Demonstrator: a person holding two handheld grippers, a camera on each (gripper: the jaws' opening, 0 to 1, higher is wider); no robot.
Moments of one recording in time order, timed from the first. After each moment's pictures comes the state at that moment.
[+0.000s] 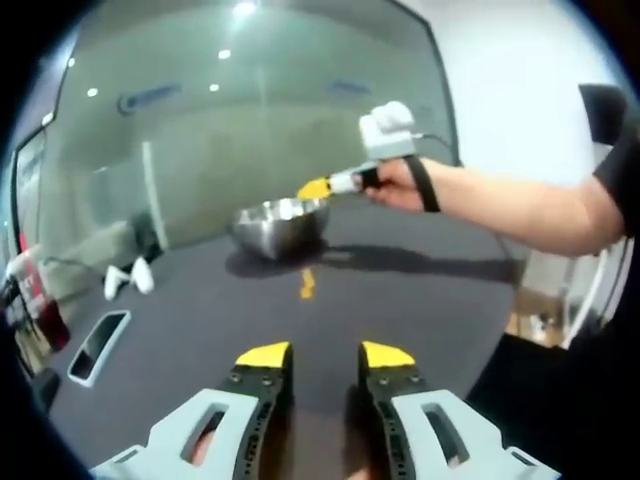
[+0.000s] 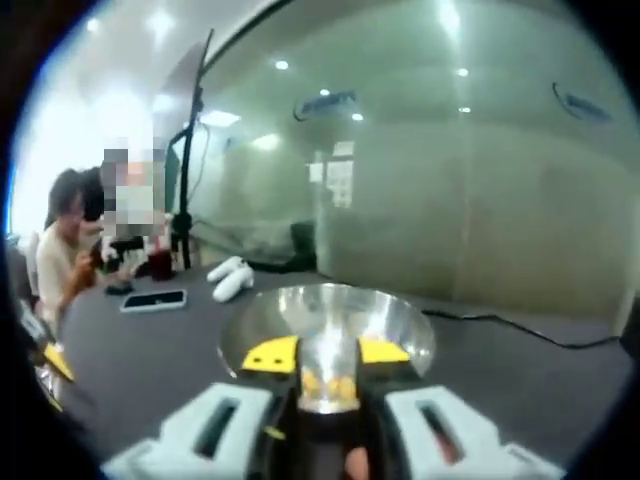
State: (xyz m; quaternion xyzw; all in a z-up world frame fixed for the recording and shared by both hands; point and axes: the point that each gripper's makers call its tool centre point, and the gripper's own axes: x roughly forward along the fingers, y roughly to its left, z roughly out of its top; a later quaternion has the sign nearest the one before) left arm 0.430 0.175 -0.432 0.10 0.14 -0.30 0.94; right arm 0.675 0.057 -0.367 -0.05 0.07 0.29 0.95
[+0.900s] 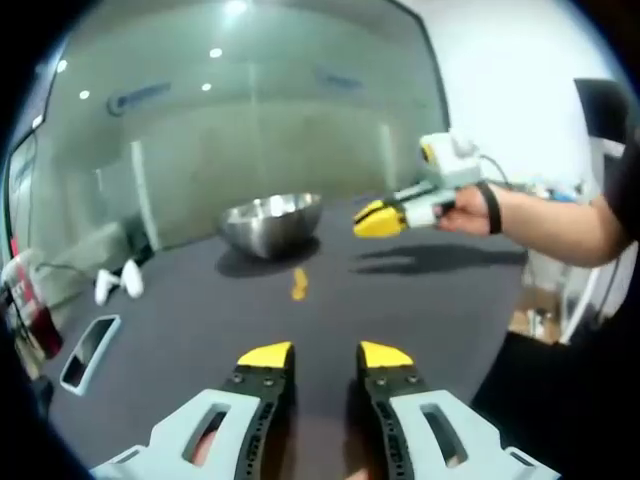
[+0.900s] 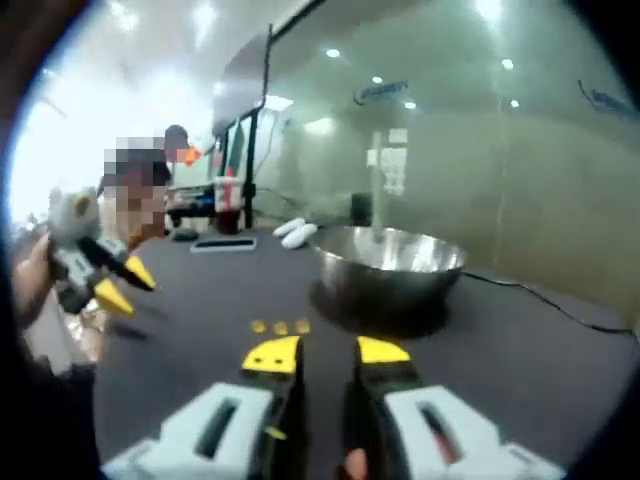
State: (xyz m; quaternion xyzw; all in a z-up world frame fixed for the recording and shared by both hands) left arm 0.437 0.163 -0.437 0.10 0.14 -0.32 0.93; right arm 0.574 0.032 -0.425 -0.11 0.08 0.40 0.91
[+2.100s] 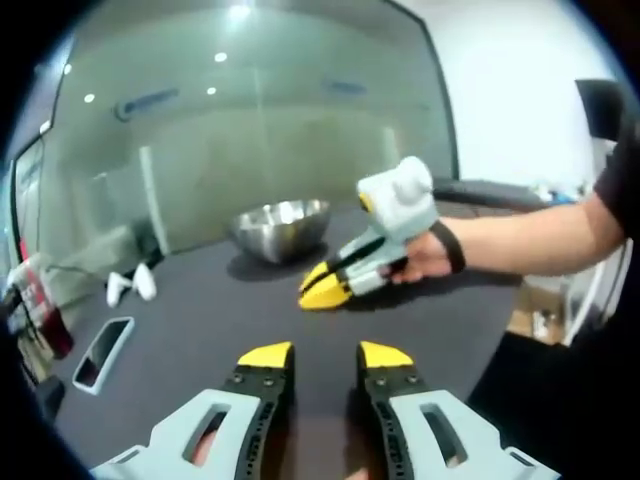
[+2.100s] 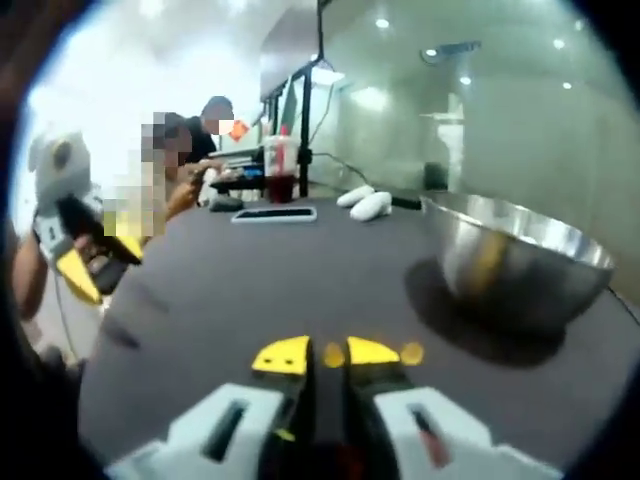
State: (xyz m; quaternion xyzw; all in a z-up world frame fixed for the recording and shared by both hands) left arm 0.430 0.178 -0.426 0.11 0.14 -0.30 0.94; right arm 0.564 0.151 -0.479 -0.12 0.14 0.50 0.85
